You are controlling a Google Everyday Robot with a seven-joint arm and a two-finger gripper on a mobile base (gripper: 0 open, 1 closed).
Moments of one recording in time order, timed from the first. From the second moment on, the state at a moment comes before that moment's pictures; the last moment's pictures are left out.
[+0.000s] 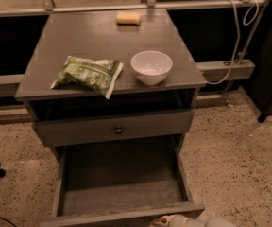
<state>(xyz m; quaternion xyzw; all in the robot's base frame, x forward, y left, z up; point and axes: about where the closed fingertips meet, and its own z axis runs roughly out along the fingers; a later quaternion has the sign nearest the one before) 0.359 -0.077 0.360 -0.59 0.67 0.18 0.41</state>
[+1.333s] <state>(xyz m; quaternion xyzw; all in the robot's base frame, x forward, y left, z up) 0.408 -0.073 0.363 -0.58 0.64 0.14 0.48</state>
